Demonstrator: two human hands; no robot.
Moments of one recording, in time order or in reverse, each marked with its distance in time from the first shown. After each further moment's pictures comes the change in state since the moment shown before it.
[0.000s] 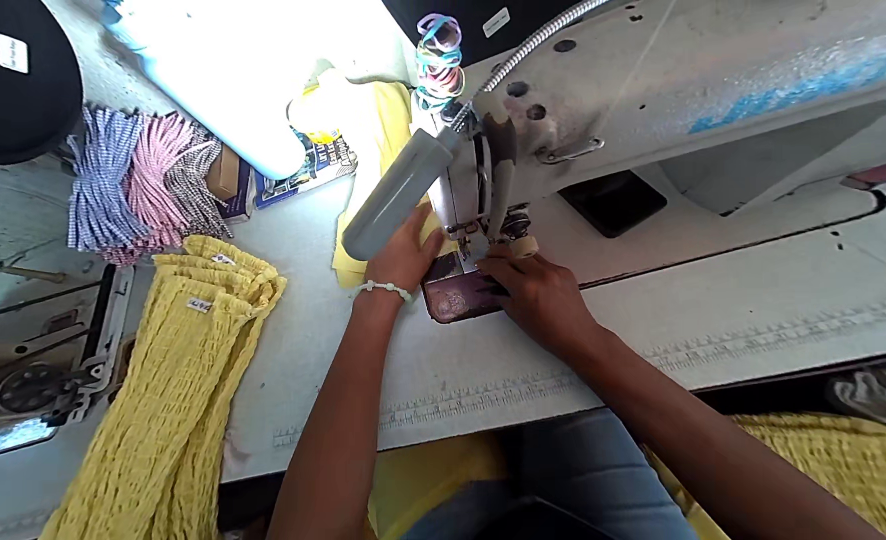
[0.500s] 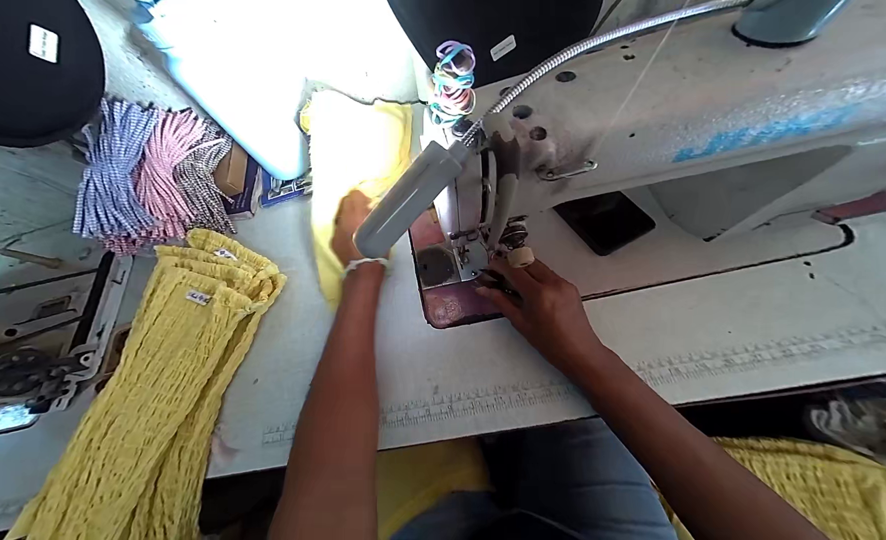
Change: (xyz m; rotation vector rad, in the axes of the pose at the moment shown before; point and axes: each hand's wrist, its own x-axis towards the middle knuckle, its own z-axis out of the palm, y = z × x) left_hand 0.037 -0.044 0.000 0.135 0.236 -0.497; right_hand -0.006 0.004 -0.006 0.078 0.053 0.115
